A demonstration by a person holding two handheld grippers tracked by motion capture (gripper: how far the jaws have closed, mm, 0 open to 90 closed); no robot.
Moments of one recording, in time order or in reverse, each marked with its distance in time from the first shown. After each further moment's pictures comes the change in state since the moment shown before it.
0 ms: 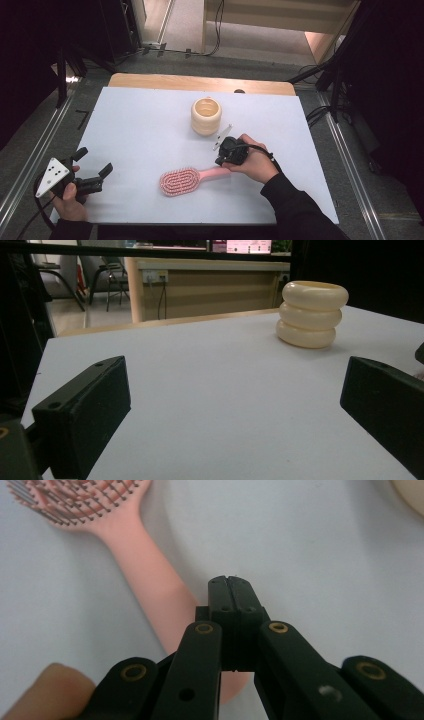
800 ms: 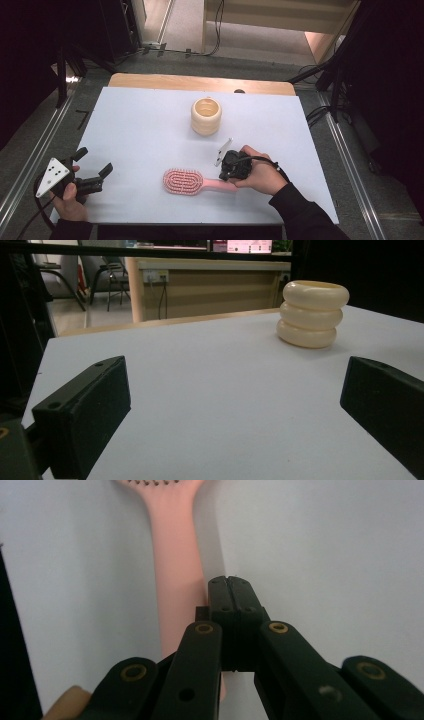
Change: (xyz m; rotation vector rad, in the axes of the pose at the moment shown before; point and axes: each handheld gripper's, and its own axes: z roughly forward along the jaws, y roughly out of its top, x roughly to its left) left arm 0.000 0.000 0.000 0.002 0.002 0.001; right arm 0.033 -0.014 -0.007 0.079 0.056 -0.069
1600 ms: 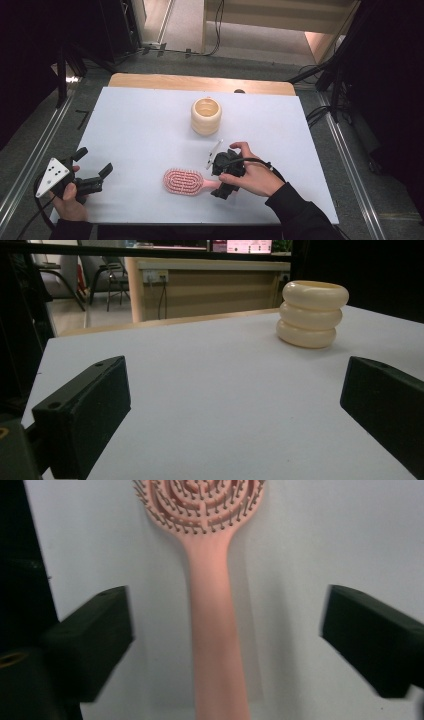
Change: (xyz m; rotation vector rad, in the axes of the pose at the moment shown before) left arm 0.000 0.000 0.000 -0.001 -0.002 0.000; right arm 0.016 0.024 -0.002 0.022 0.011 0.002
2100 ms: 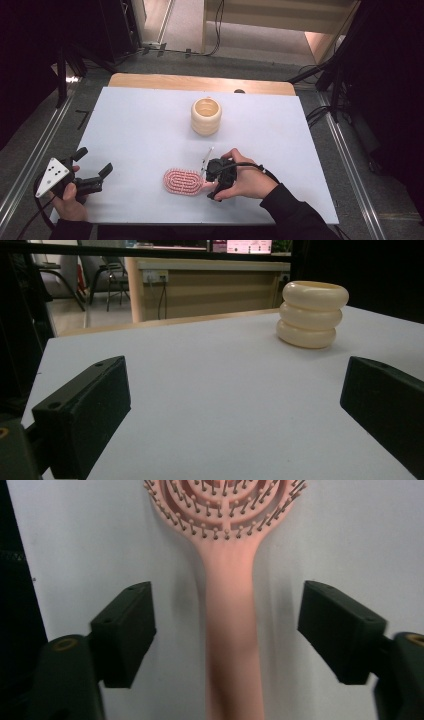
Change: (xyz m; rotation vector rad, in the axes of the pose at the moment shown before) left arm 0.000 0.000 0.000 -0.002 0.000 -0.001; right arm 0.010 0.009 0.018 0.035 -0.015 -0.056
